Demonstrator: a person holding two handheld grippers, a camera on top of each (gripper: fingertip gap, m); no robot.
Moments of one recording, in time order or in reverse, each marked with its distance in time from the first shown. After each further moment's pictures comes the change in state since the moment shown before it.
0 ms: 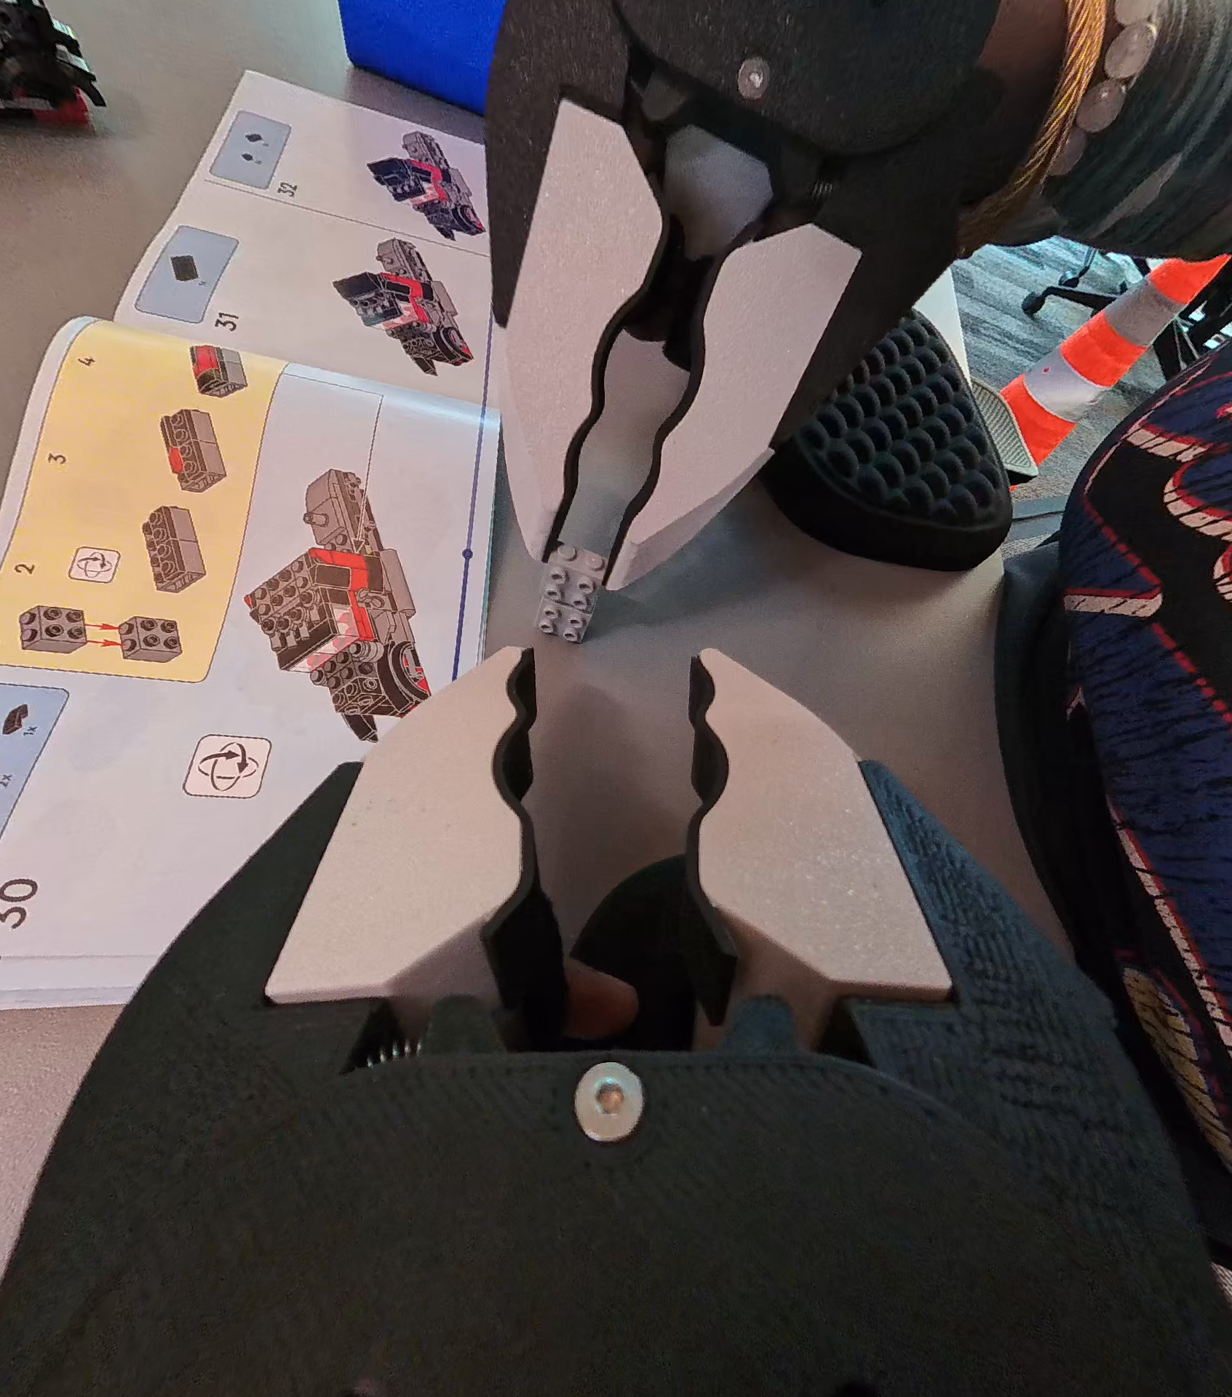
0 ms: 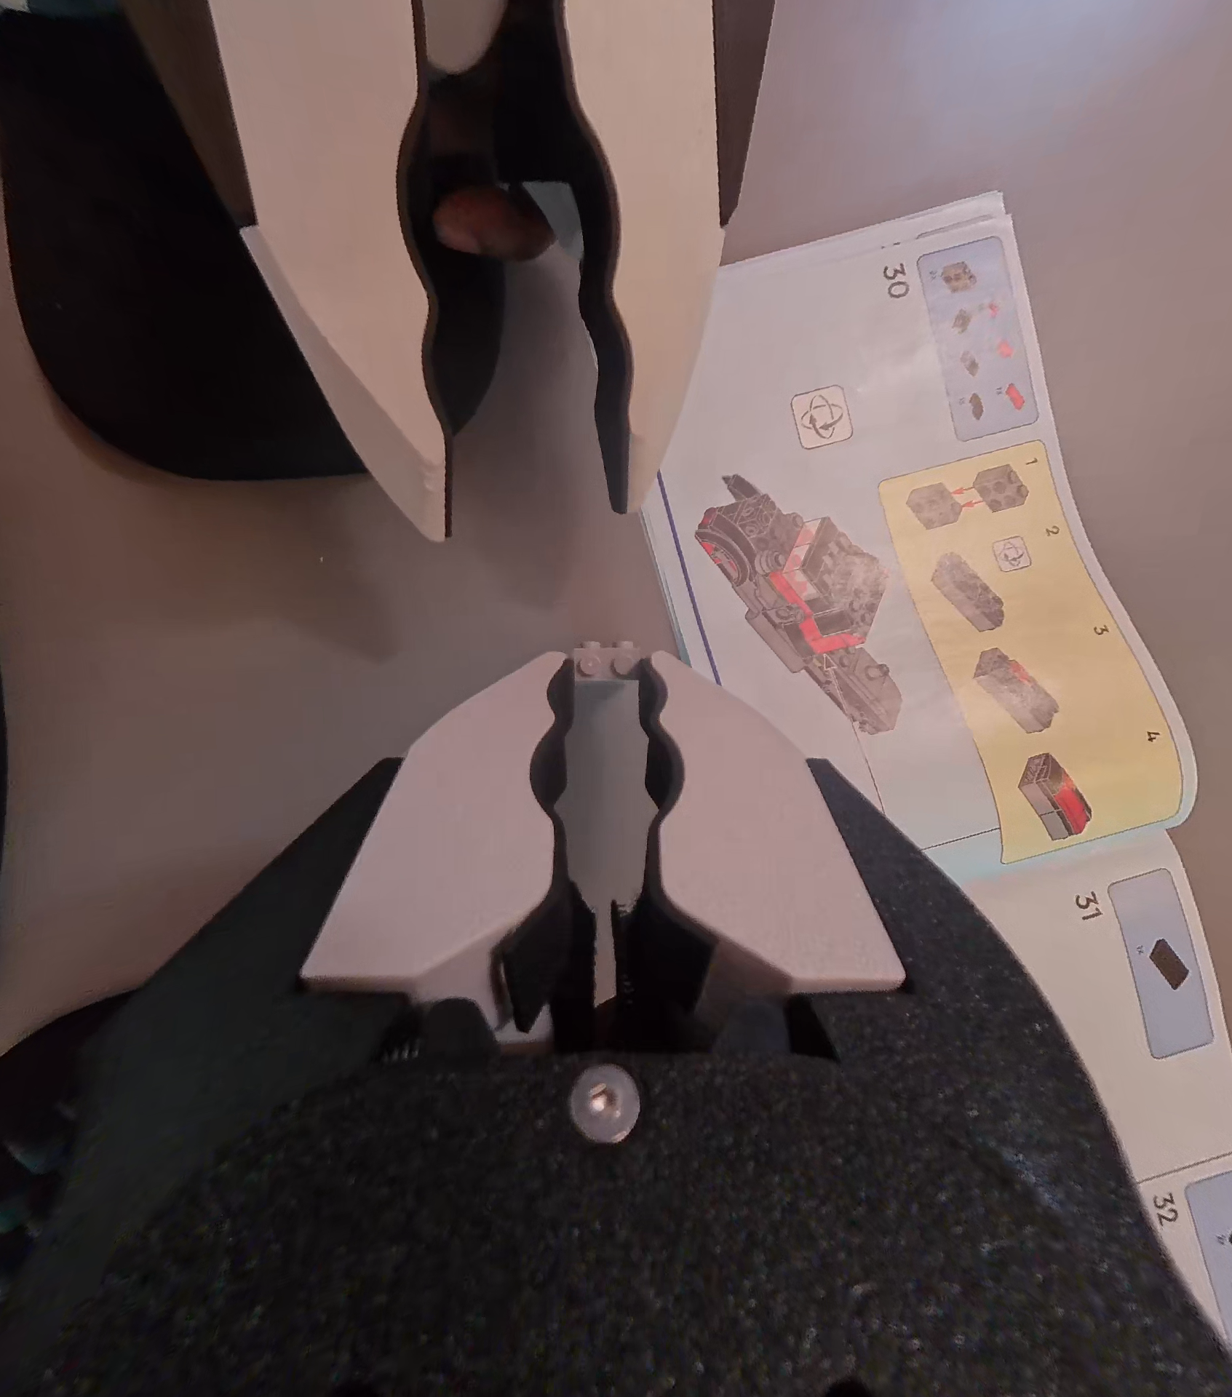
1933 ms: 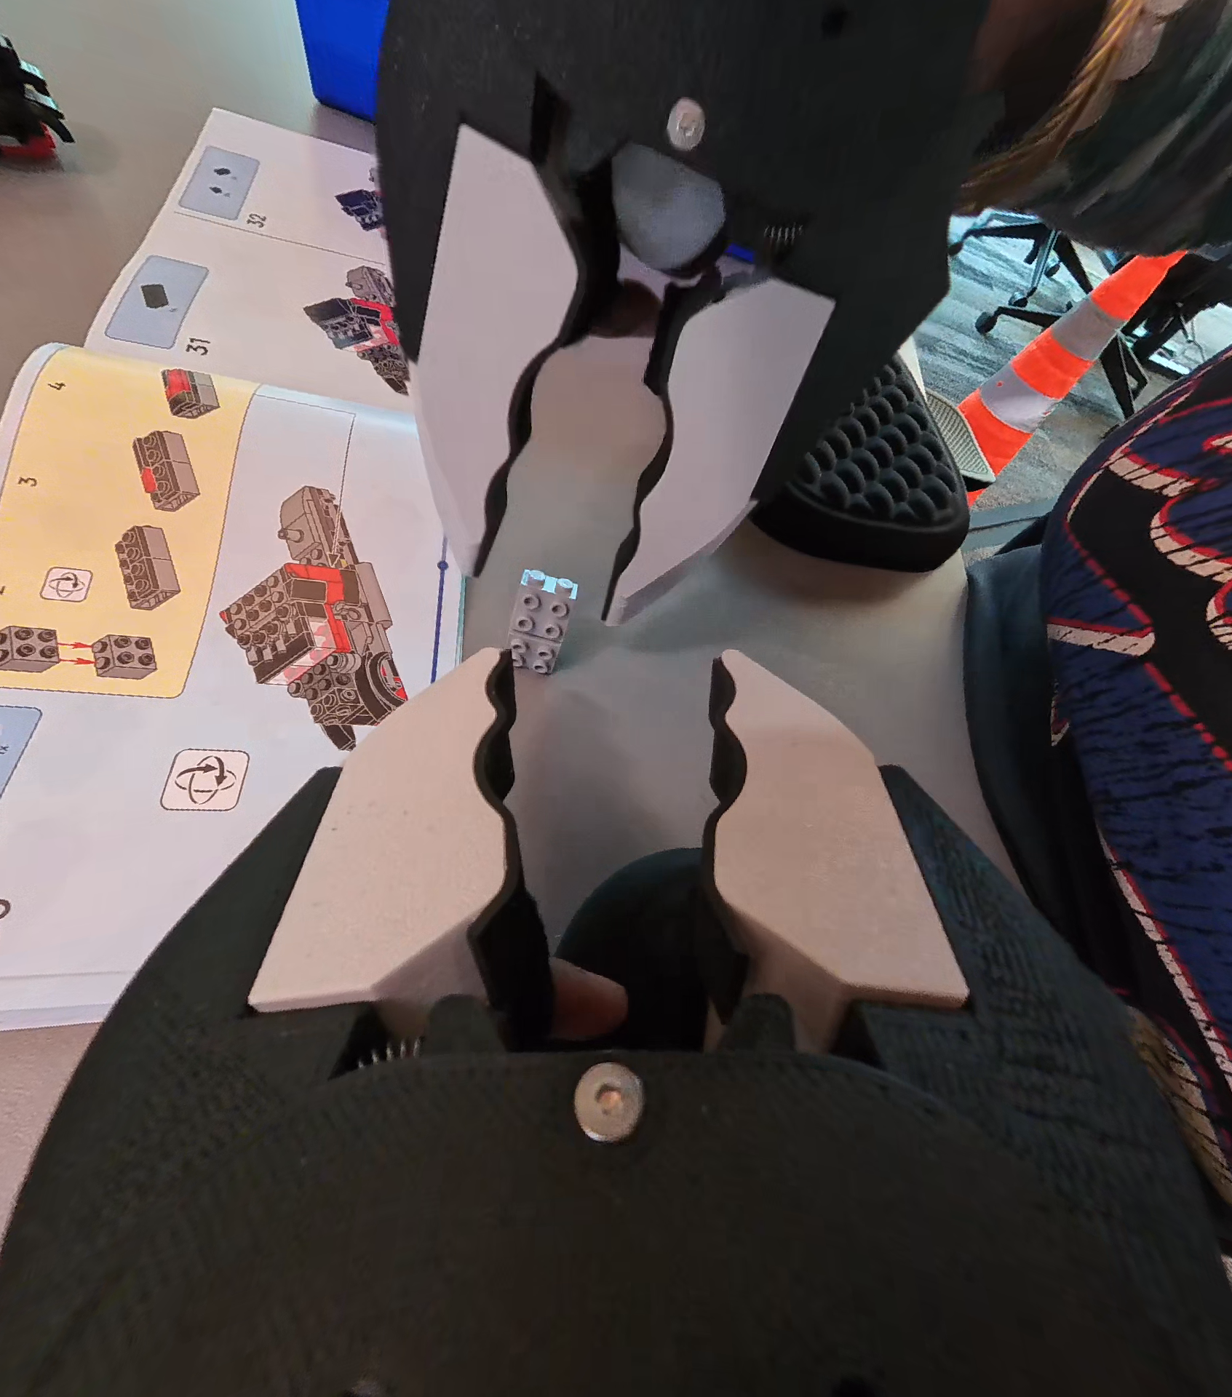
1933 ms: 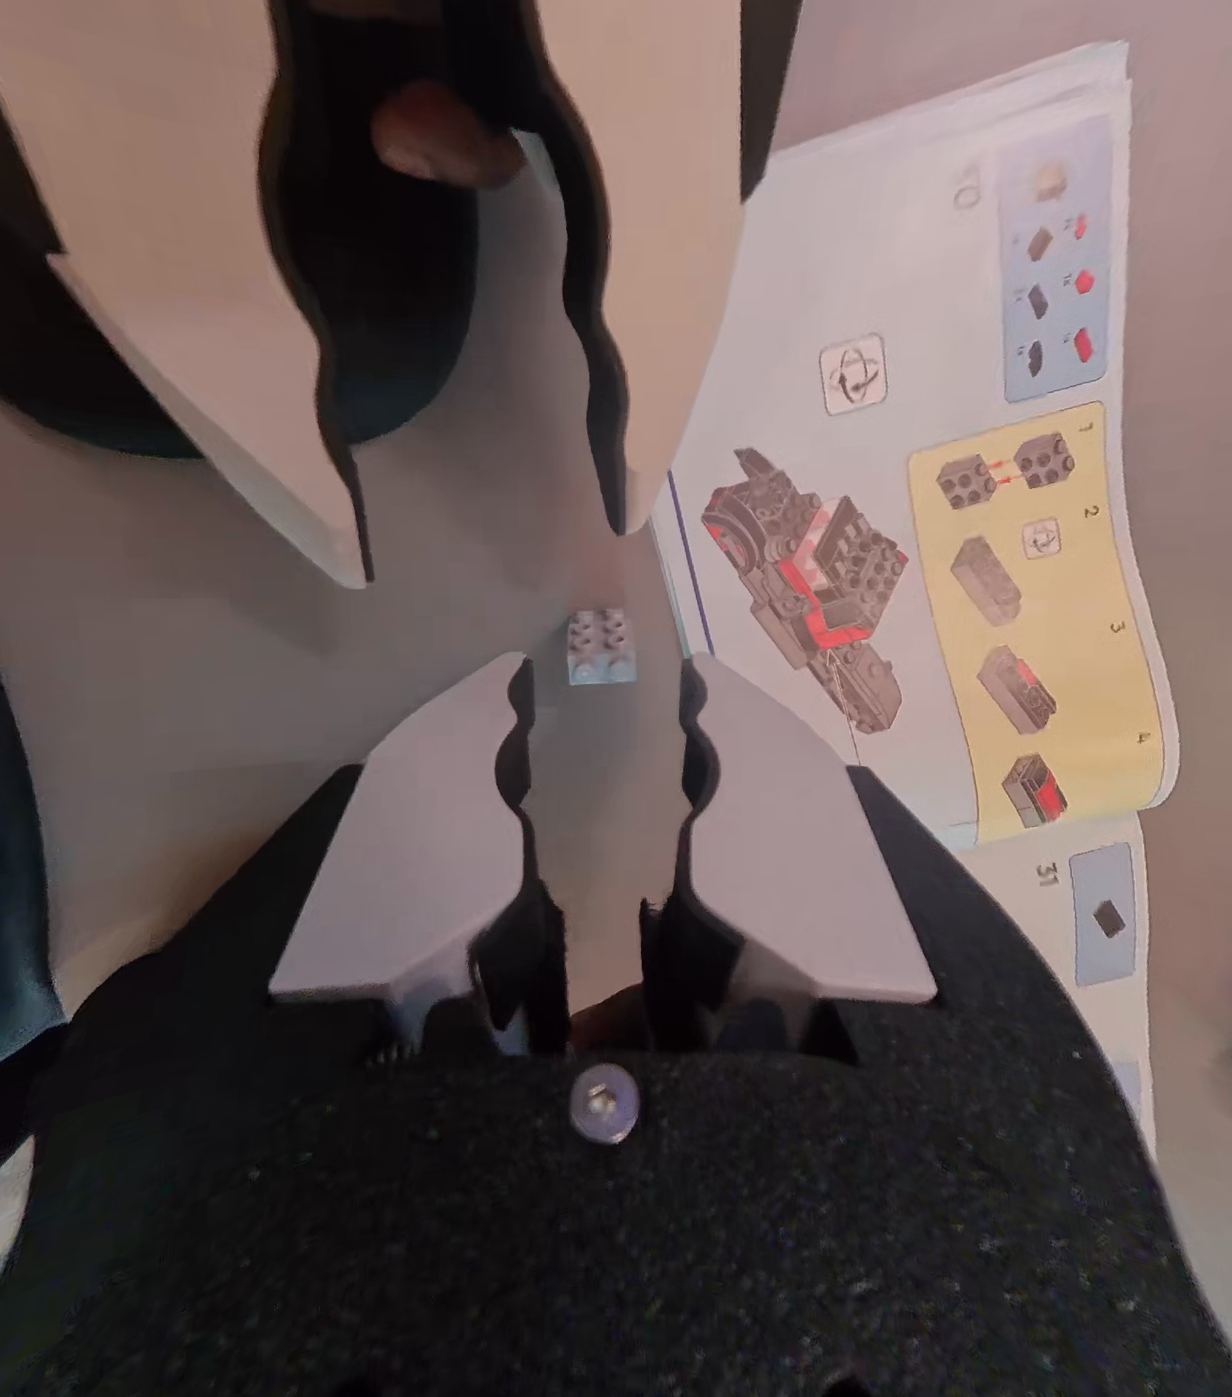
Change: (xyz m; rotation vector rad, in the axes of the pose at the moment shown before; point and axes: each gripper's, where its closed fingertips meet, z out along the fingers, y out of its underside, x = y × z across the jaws) left arm 0.006 -0.002 -0.003 0.031 0.043 0.014; right arm -0.001 -0.001 0.004 -0.277 -0.005 0.001
